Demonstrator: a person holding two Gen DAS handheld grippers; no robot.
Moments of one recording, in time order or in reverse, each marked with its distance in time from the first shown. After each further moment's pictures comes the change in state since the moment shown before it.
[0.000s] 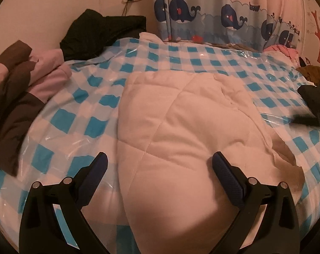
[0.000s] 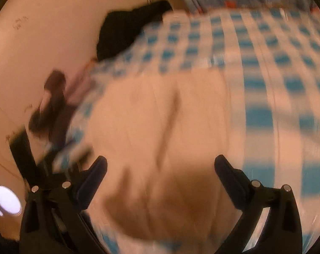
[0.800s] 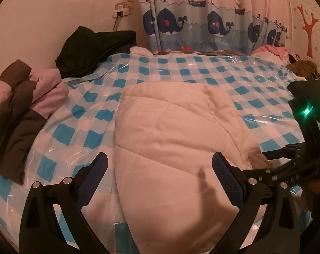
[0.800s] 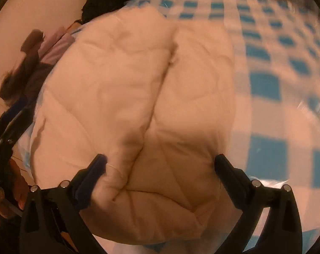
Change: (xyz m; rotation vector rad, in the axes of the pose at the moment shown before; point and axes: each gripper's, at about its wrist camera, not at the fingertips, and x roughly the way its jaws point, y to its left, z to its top) left arm -0.039 -0.023 -0.005 0.086 -0.091 -0.016; right arm 0.051 -0.028 -0.072 0.019 0.237 -0.084
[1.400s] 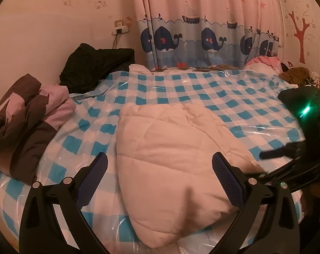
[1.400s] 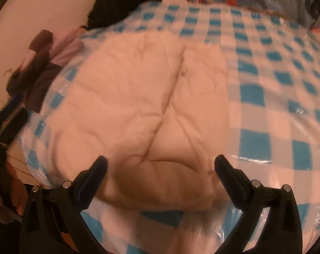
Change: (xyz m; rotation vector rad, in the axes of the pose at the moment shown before) left arm -0.061 -0.006 -0.003 0.000 -0.102 -0.016; right arm -0.066 0.057 -0.024 -0.090 -0.138 -0.112
